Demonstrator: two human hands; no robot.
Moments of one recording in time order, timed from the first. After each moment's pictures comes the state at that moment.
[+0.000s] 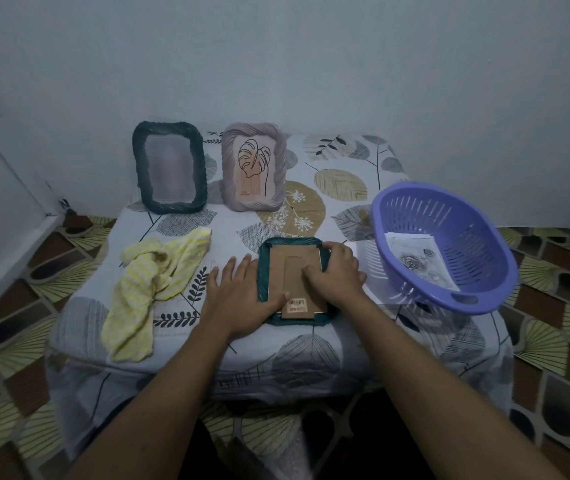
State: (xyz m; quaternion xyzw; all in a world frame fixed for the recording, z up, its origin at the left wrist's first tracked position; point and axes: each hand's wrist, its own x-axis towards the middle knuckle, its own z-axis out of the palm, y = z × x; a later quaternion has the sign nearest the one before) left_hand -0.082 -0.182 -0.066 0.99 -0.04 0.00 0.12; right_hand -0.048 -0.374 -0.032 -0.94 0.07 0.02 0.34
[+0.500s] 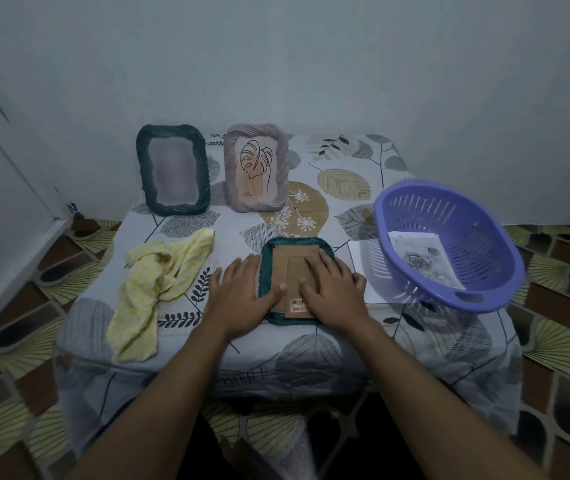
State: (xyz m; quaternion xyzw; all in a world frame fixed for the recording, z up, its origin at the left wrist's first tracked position) left_hand -0.083 -0.177 -0.066 0.98 -0.05 0.02 0.20; right_hand -0.075 -0.376 -0.053 -0.97 -0.07 0.01 0.21
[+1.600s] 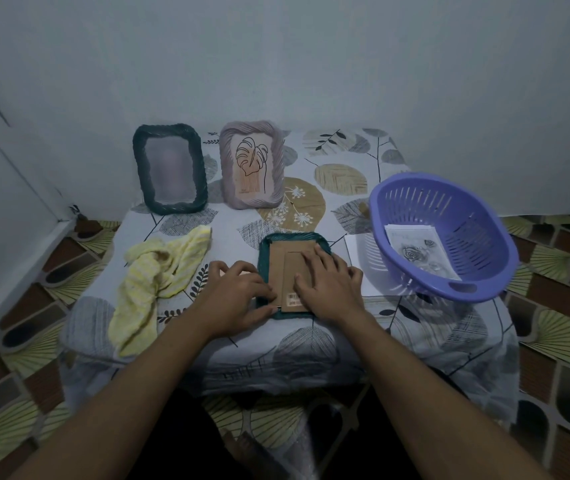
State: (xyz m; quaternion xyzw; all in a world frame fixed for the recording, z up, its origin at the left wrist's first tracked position) left_hand -0.099 -0.159 -0.038 0.96 -0.27 0.08 0.08; right_hand -0.074 -0.375 -0.054 -0.98 -0.06 0.00 0.19
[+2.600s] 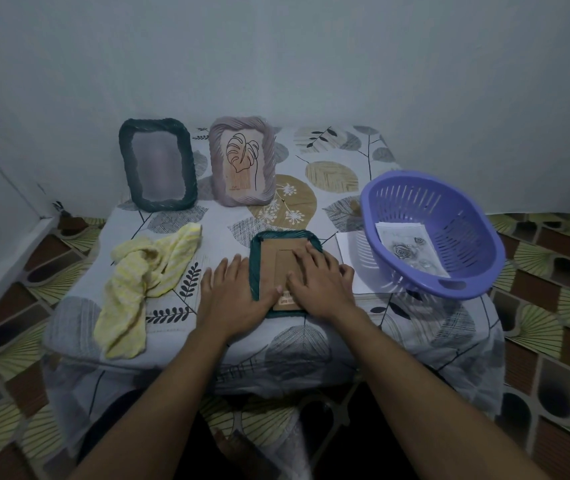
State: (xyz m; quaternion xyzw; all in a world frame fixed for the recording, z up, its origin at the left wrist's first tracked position) left_hand -0.097 -0.193 -0.065 0.99 -0.02 0.02 0.16; right_hand -0.074 -0.374 -0.050 -0.98 -0.06 0.02 0.20
